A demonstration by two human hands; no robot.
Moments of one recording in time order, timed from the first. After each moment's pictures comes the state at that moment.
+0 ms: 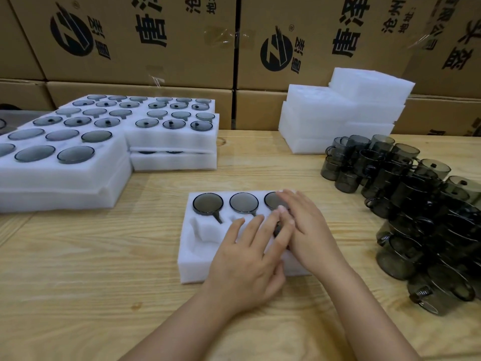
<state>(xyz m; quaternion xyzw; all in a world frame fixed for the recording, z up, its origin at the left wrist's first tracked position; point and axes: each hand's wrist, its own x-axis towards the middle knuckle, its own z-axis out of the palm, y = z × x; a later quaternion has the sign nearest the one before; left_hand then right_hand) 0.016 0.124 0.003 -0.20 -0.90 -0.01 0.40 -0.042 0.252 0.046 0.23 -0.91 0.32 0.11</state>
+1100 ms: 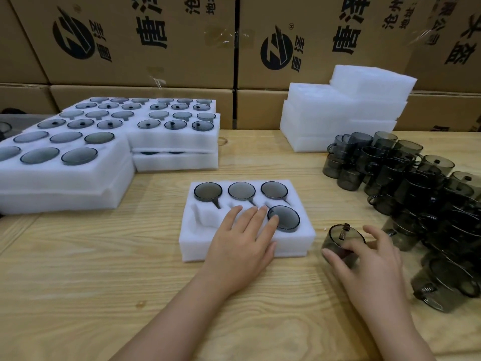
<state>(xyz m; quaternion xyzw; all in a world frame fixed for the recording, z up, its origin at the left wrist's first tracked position) -0.007 0.105 -0.003 -0.18 -0.89 0.06 0.42 -0.012 0.325 0.002 0.01 -0.94 0.25 0.22</state>
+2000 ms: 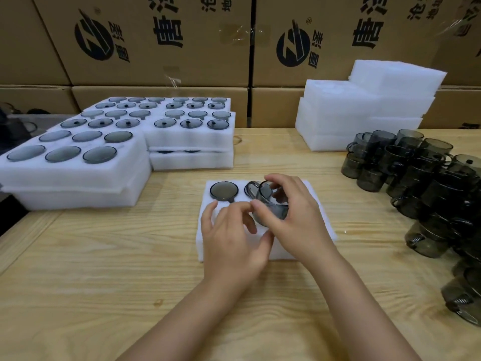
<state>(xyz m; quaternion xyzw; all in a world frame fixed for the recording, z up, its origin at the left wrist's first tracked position) 0.013 0.098 0.014 0.02 -0.87 -0.28 0.41 -0.040 0.205 0.054 0.28 -0.81 0.50 0.14</state>
